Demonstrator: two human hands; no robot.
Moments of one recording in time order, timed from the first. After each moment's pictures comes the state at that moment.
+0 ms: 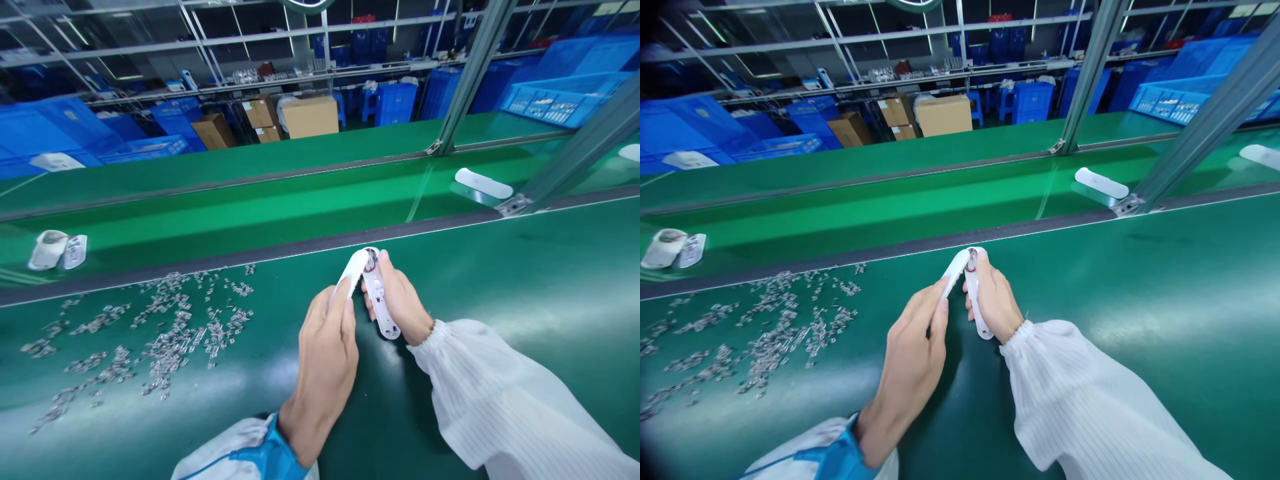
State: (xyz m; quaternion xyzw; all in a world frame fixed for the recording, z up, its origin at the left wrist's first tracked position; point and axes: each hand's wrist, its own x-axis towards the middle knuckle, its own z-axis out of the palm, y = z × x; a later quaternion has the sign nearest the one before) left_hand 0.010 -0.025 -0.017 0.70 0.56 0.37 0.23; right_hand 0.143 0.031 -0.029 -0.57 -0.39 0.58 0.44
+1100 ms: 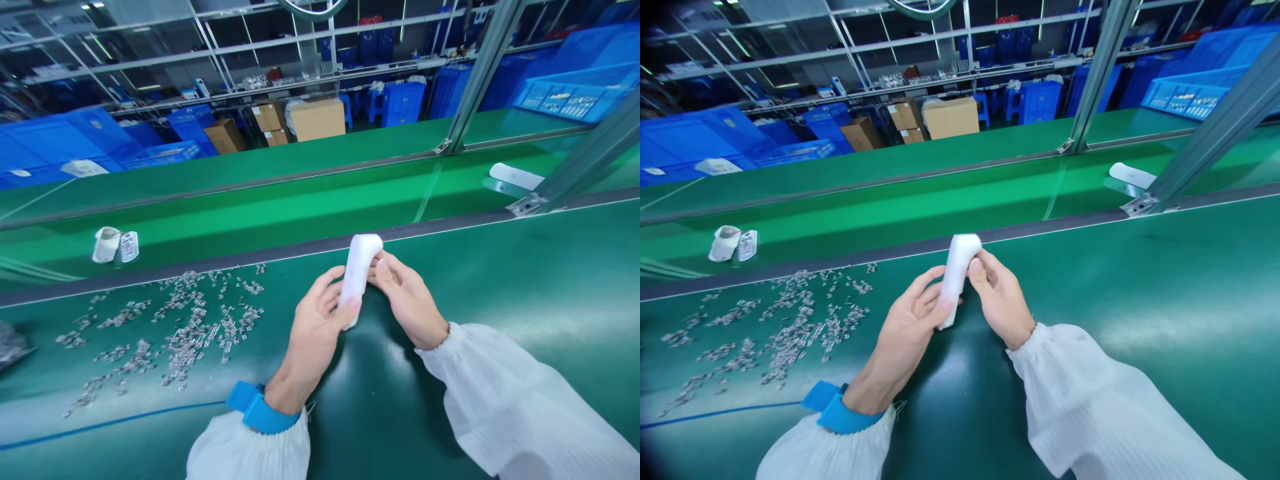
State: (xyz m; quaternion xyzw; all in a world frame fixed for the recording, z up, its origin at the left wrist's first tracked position) left_hand -0.010 -0.004 -0.009 0.44 0.48 0.46 0.60; right_hand 0.142 0.025 -0.021 -0.41 -0.43 0.58 0.55
